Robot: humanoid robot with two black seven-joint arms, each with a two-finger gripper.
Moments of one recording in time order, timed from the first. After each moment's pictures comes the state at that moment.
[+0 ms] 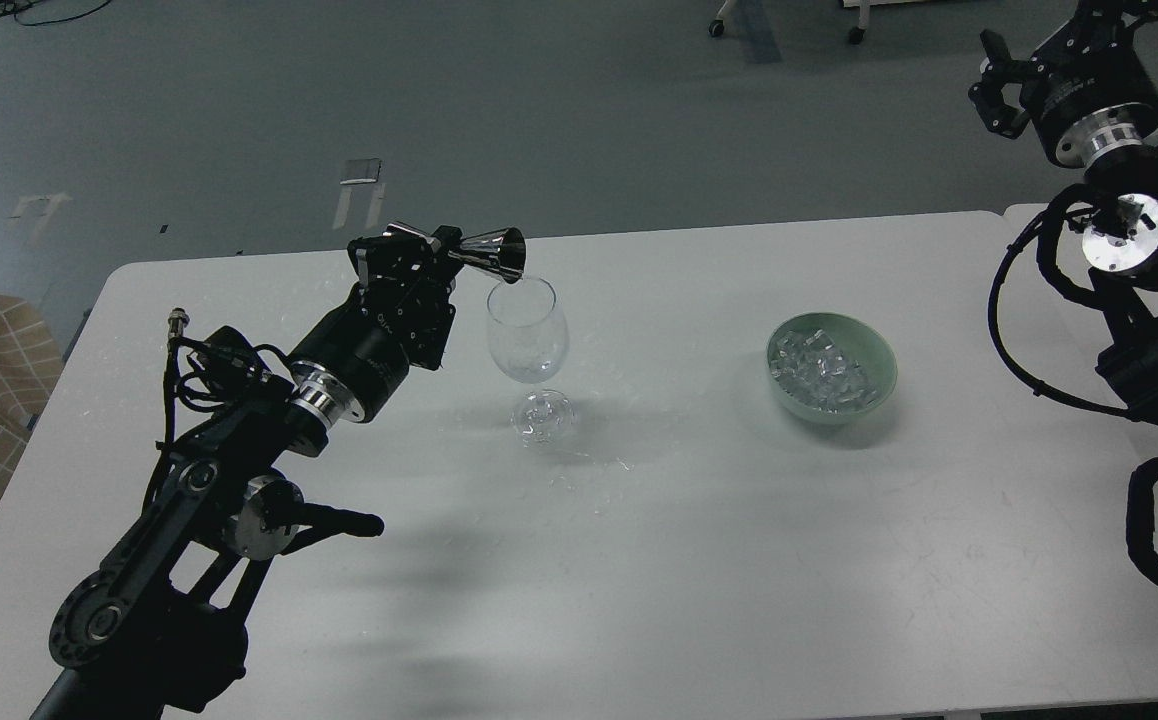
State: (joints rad) left arm -0.24 0.17 -1.22 -1.53 0.92 -0.09 0.11; right arm 0.88 -0.25 1.29 0.56 -0.52 0.21 0.20
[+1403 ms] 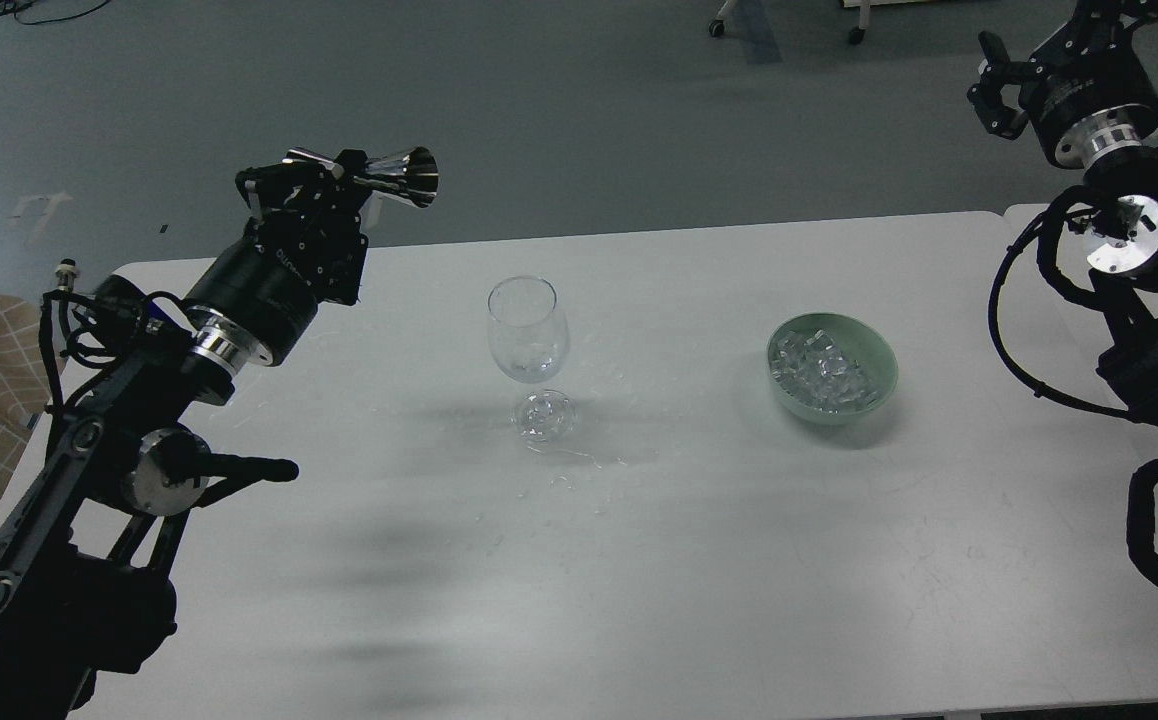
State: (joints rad) left arm -0.27 0.26 -1.42 -1.55 0.65 -0.13 0.11; right arm 0.88 -0.25 1.29 0.56 -0.52 0.21 0.20
